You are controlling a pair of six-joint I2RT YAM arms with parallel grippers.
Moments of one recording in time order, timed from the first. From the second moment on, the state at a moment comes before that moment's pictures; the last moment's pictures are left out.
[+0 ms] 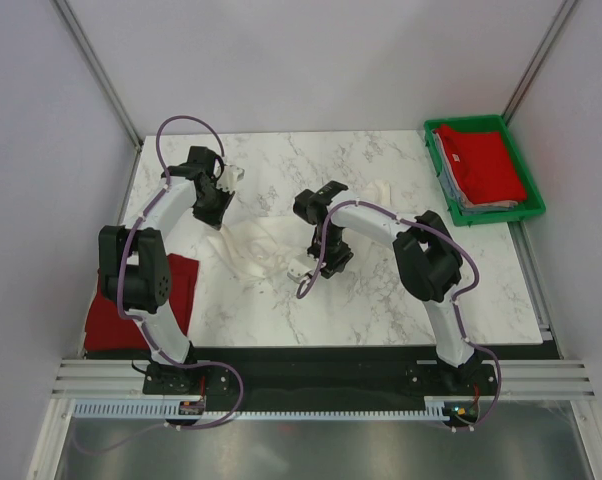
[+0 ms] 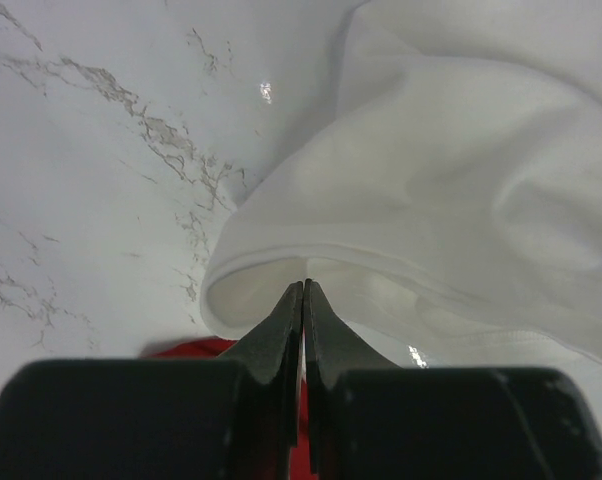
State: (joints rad) left arm -0.12 1.80 1.41 -0.81 0.09 0.34; right arm 0.75 2.14 1.75 -1.32 -0.22 -1.68
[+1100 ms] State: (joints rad) left arm -0.12 1.80 1.41 -0.81 0.12 0.33; right arm 0.74 2.15 1.92 -1.33 -0.17 -1.54
